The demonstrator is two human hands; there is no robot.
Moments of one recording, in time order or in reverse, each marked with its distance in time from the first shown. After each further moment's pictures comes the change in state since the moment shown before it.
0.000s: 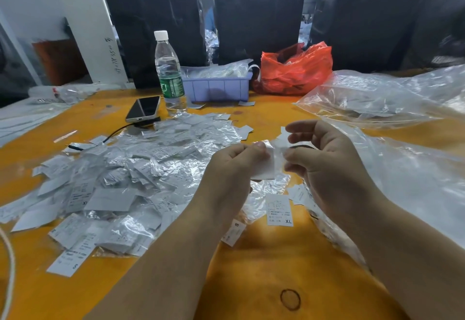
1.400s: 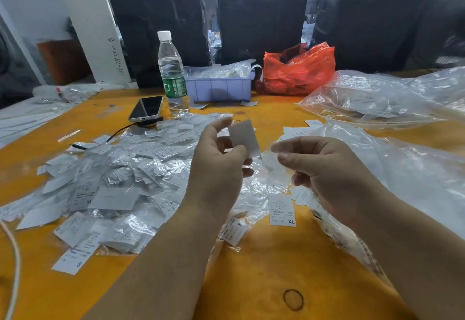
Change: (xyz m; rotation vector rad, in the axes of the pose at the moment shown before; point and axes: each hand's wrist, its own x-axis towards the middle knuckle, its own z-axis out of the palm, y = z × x) left_hand 0.004 0.002 -0.009 -0.168 0.160 0.160; right_hand -0.003 -0.006 -0.001 -0.136 -0.083 0.165
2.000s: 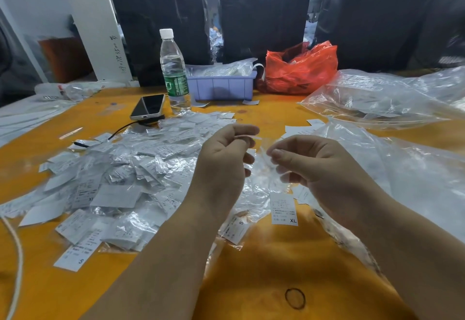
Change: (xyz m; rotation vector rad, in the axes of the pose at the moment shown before) left_hand -0.002 0.006 0.000 0.073 -0.081 0.017; right_hand -0.005 -0.003 0.004 -0.032 -0.115 -0.085
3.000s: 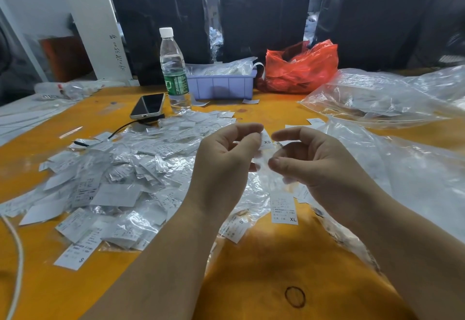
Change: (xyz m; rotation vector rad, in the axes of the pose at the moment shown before) left_hand -0.004 -0.001 -0.001 0.003 -0.023 0.081; right_hand -0.002 -0.002 0.000 0.039 -0.020 -0.031
